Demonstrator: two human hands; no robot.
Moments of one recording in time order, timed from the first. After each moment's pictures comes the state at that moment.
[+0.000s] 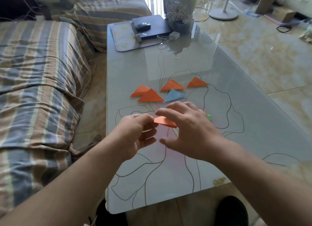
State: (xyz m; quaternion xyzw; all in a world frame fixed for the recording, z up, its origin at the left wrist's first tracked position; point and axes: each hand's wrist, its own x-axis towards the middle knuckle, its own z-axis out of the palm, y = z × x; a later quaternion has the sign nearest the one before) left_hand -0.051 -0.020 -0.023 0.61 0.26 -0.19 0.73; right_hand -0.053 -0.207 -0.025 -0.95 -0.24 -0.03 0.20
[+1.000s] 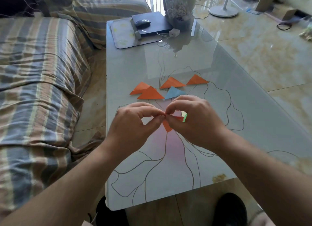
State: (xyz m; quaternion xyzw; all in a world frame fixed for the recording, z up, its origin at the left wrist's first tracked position) left_hand -0.062 -0.007 -0.020 0.90 -0.17 0.15 0.38; right_hand -0.040 -0.210 -0.023 -0.90 -0.23 -0.11 0.36
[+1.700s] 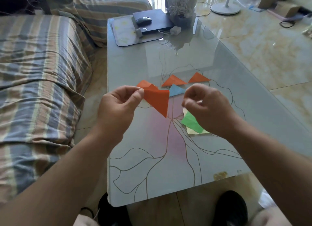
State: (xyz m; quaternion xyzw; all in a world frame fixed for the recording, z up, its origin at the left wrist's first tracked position) left_hand -0.047 0.007 -0.008 0.74 0.06 0.09 0.67; right_hand -0.027 -0.232 -0.012 -0.90 -0.11 -0.04 0.43
